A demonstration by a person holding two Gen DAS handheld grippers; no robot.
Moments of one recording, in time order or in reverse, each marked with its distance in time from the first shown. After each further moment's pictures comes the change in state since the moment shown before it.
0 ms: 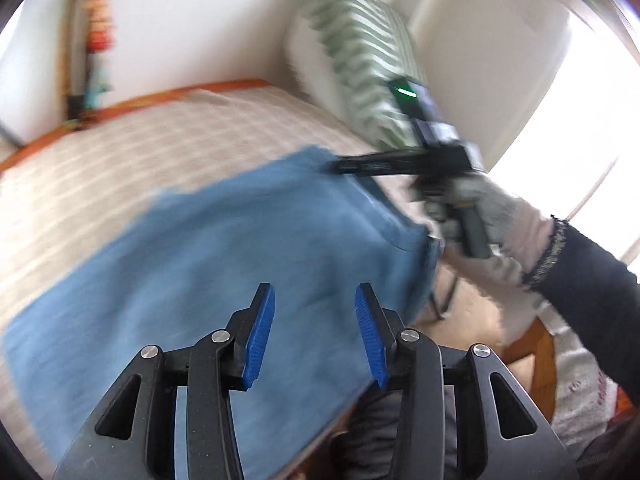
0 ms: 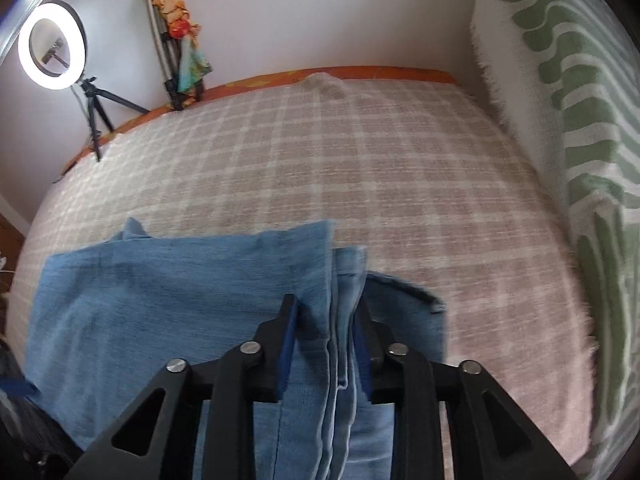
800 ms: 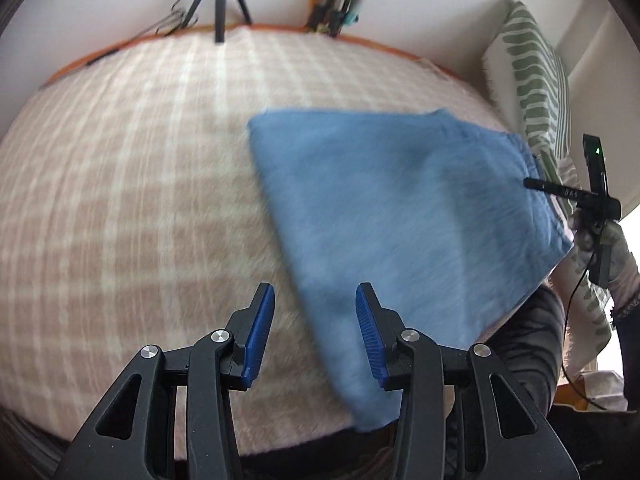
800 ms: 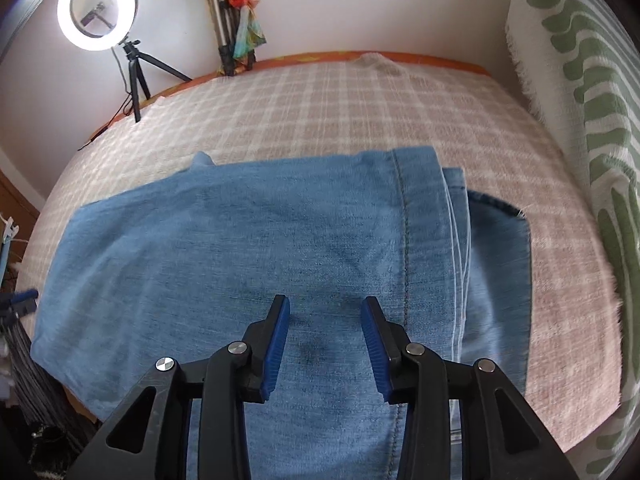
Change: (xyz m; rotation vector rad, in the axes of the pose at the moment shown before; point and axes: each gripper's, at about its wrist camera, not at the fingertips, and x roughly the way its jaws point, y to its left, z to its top) left arm -0.070 0.131 -0.145 -0.384 0.059 0.346; right arm -0.006 0.057 -0.055 -0.023 0.032 0.119
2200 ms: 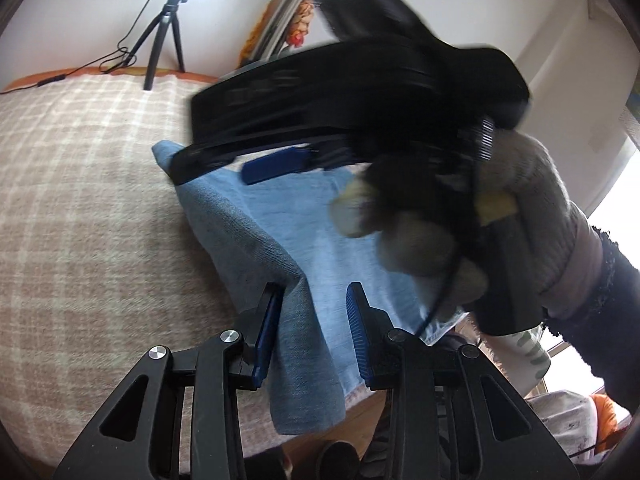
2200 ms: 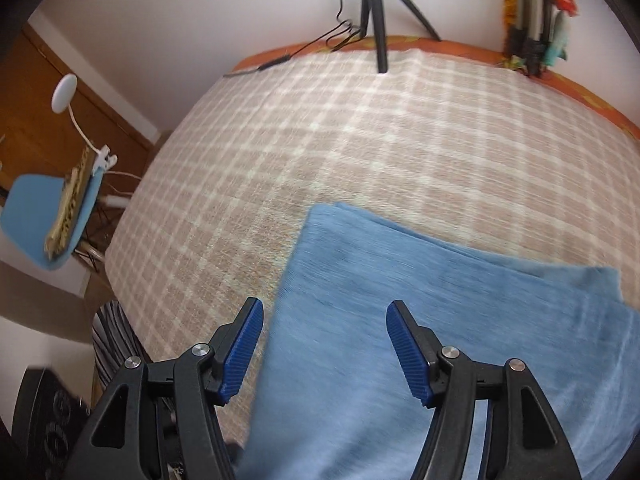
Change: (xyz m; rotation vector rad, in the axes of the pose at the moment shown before) left arm -0.021 -0.052 0.000 -0.013 -0.239 -0.307; right arm 0.051 0.324 0.067 -0.302 0.213 0.340
